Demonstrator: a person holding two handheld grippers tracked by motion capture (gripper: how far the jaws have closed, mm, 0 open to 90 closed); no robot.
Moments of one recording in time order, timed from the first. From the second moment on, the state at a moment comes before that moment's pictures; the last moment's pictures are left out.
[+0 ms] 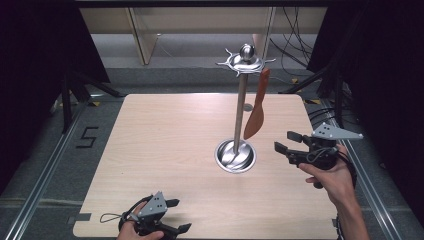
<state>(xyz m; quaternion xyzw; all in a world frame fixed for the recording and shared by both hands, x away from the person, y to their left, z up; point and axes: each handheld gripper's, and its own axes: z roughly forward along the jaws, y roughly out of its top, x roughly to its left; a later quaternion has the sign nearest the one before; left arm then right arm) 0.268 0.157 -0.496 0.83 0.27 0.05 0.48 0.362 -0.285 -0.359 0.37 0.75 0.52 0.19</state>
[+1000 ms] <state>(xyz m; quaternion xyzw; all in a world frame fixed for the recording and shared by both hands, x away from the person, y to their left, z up) 0.266 0.159 -0.494 0.83 0.27 0.05 0.48 0.344 -0.293 -0.431 0.42 0.77 0.46 0.12</state>
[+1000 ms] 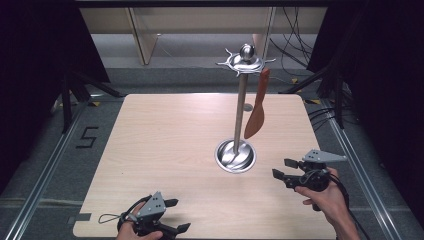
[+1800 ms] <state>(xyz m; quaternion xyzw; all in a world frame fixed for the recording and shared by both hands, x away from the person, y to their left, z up) 0.260 0.159 -0.493 0.83 0.27 0.07 0.48 0.328 -0.280 -0.447 0.40 0.79 0.45 0.09</state>
